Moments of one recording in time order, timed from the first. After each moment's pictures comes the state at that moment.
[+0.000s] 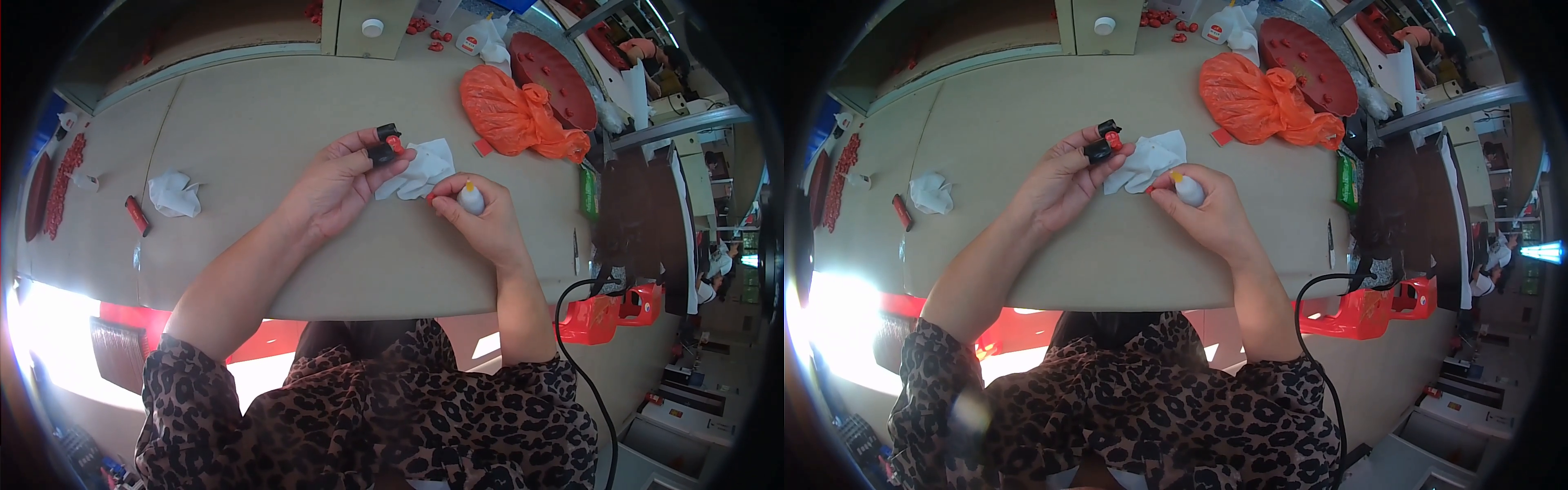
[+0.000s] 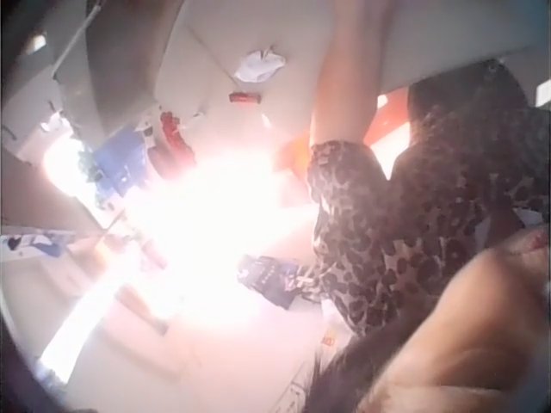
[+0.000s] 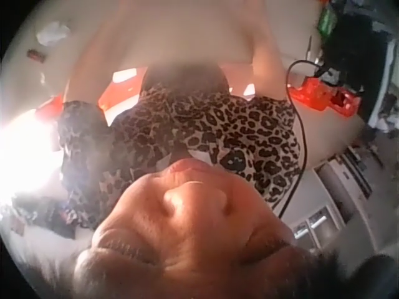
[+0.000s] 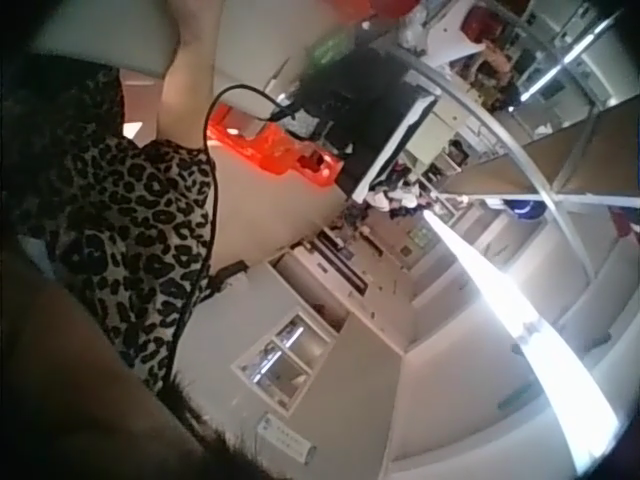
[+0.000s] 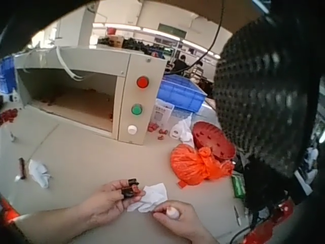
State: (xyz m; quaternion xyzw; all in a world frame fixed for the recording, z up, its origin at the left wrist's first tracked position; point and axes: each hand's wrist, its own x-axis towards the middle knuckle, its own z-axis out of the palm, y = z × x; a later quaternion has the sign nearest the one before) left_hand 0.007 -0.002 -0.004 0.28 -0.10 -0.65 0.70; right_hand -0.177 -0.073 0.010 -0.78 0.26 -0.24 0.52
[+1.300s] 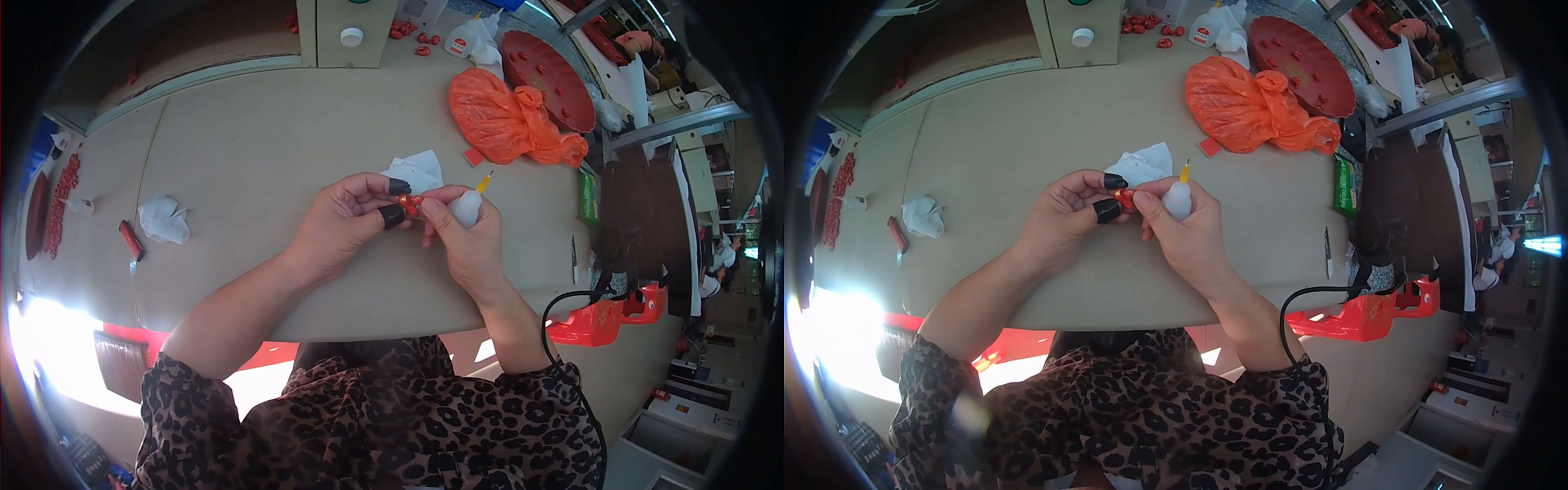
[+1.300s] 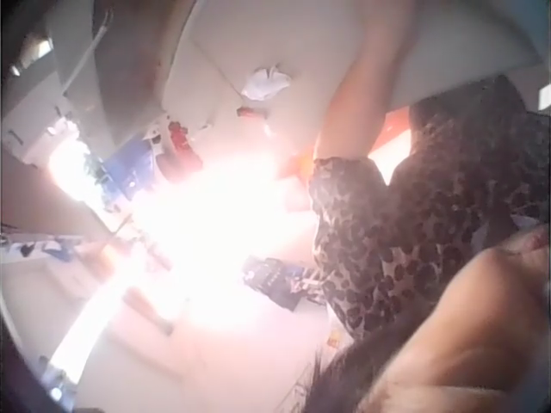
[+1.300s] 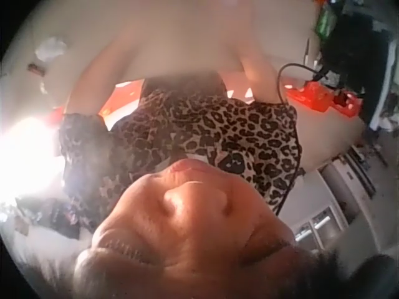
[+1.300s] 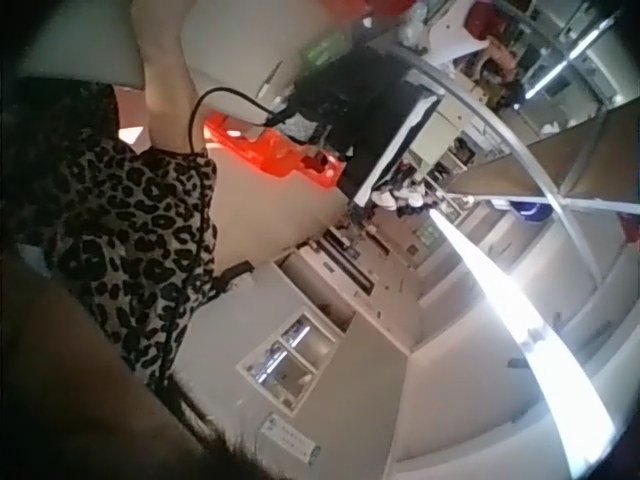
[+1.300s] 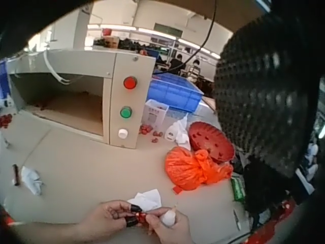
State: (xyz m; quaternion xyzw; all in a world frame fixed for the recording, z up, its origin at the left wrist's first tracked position) left_hand -0.012 0.008 -0.015 0.34 -0.29 -0.63 0.63; right_hand -0.164 -0.055 0.008 -0.55 0.32 -0.34 0.69
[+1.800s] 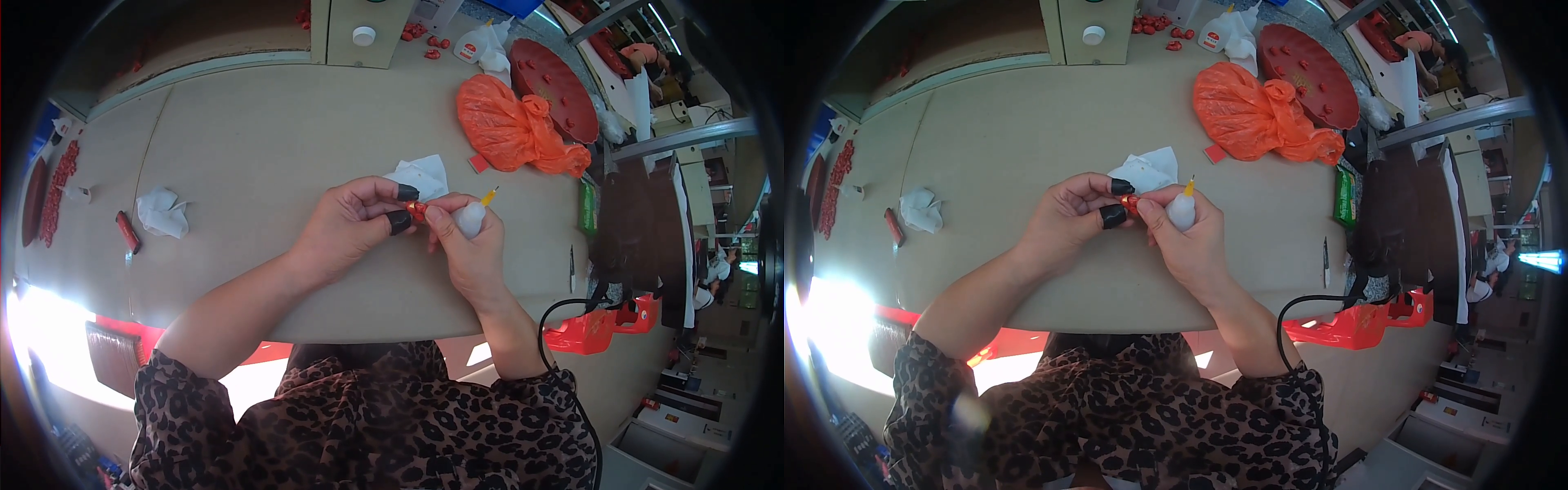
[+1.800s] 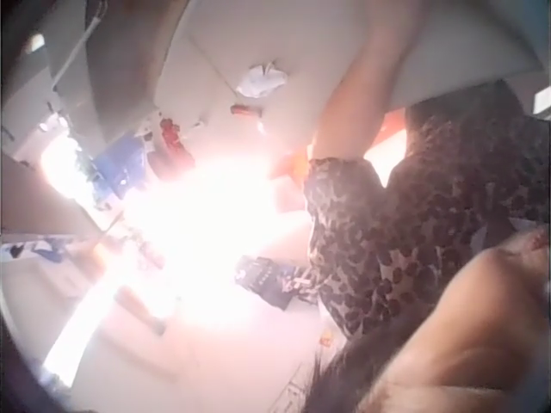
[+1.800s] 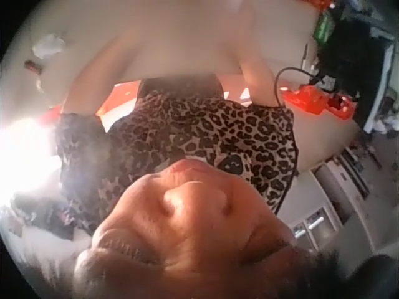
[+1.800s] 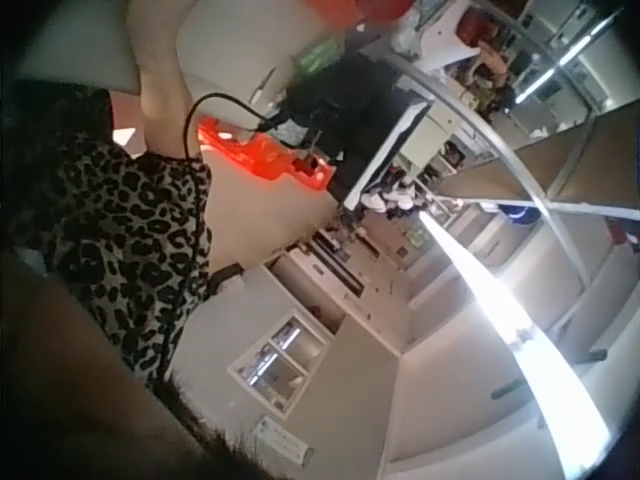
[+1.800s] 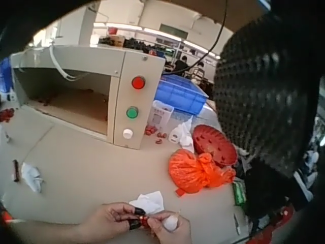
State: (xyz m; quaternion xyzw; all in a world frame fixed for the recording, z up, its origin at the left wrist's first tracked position) left_hand -0.011 0.010 -0.016 0.36 -0.32 -0.62 0.62; right_hand -0.162 -0.052 0.005 -0.58 0.32 -0.35 0.66
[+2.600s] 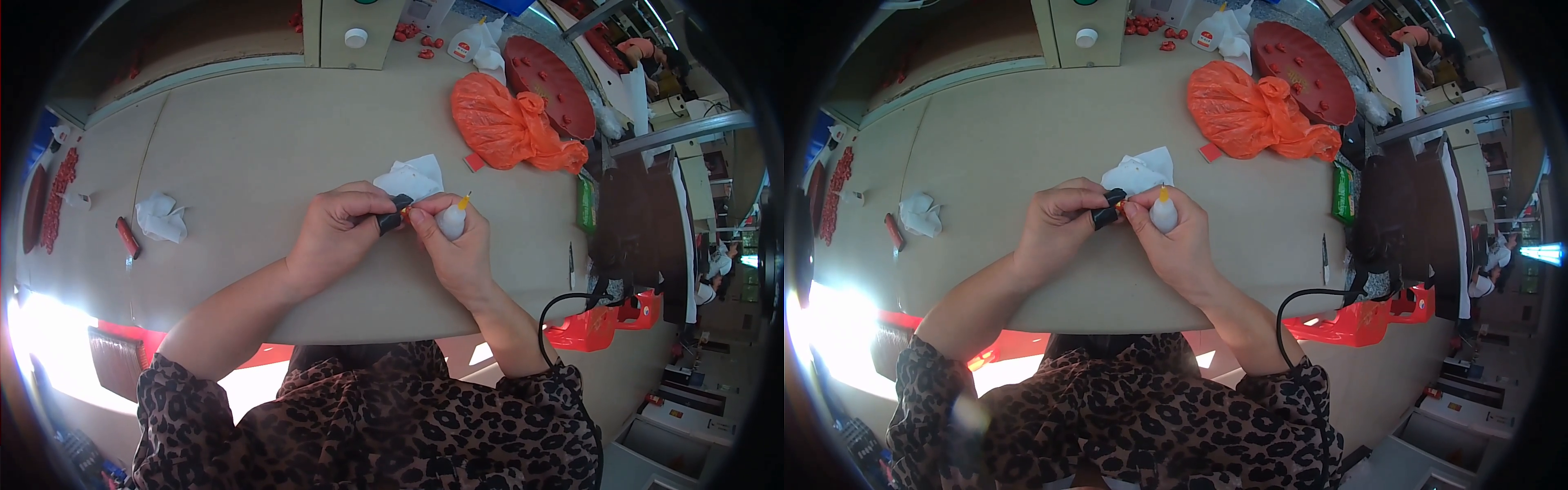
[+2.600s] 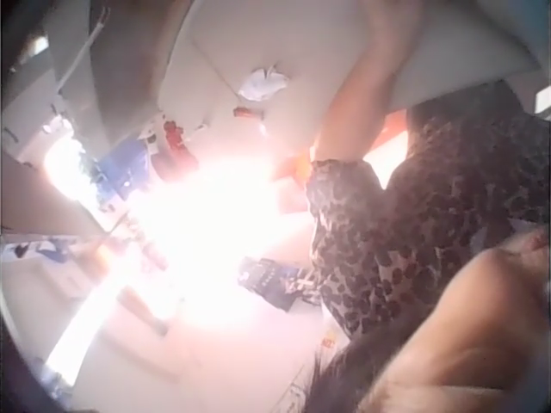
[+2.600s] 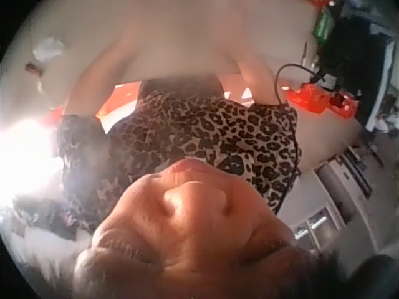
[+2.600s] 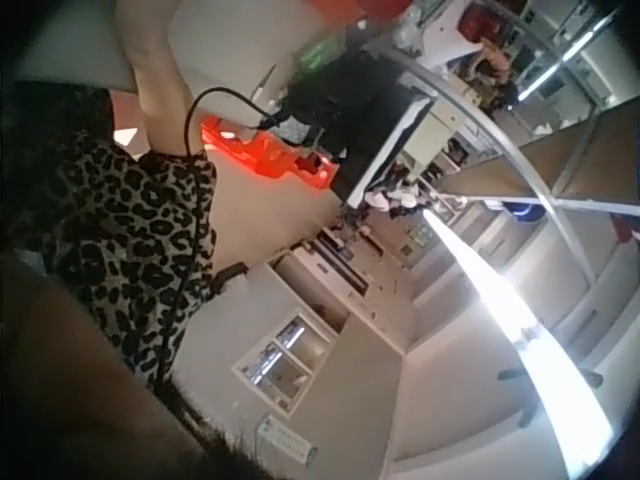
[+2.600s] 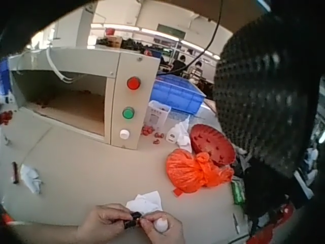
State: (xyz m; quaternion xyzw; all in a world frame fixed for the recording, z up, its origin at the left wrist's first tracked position) left_hand -0.010 0.014 -0.020 0.47 -0.48 -0.41 0.61; right_hand -0.158 -0.049 0.003 -0.65 0.32 -0.34 0.61
